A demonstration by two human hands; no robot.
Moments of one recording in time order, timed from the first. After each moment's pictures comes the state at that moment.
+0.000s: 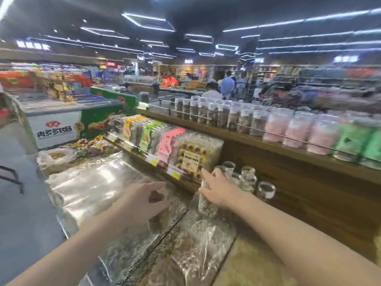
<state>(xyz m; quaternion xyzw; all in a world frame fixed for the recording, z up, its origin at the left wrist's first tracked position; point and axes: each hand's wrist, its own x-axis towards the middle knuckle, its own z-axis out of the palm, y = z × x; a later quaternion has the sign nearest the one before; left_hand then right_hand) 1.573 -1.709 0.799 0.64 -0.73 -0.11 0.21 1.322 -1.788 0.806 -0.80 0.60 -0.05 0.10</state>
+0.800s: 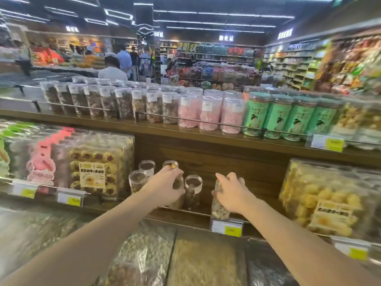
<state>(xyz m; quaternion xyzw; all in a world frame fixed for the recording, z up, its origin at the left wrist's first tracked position) 1.303 -1.924 0.769 0.41 -0.89 -0.17 0.11 1.093 -1.817 0.763 -0.56 0.82 -0.04 0.10</state>
